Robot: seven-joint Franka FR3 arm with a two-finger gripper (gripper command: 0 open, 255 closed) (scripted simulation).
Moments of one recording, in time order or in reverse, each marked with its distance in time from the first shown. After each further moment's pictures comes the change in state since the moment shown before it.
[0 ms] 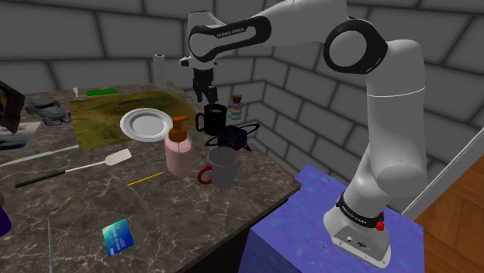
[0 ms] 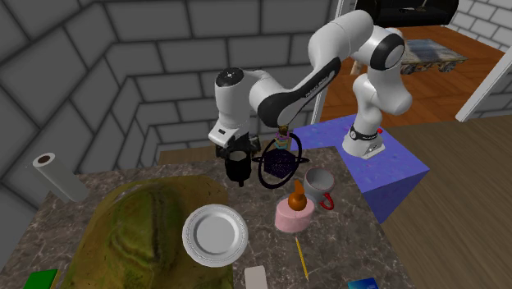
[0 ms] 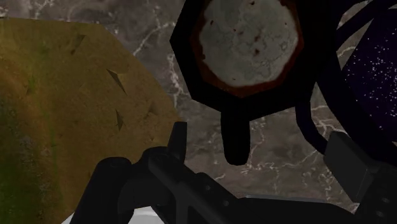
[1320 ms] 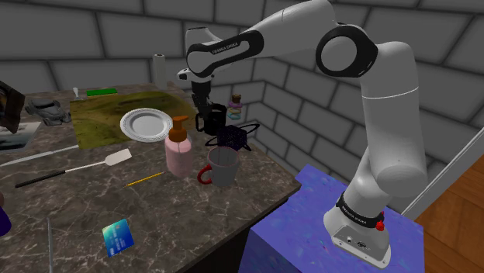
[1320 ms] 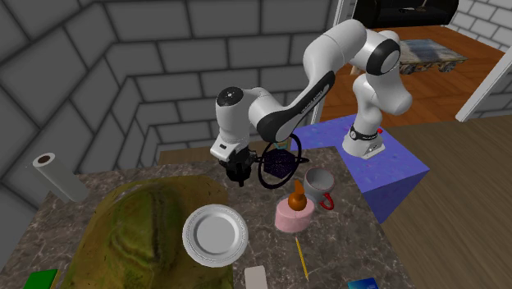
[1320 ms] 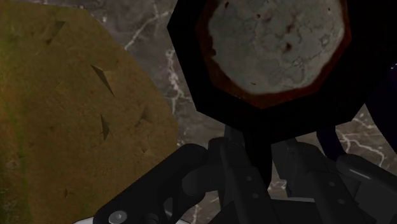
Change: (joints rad) arm 0.001 0.056 0.008 -0.038 -0.004 0.091 -0.021
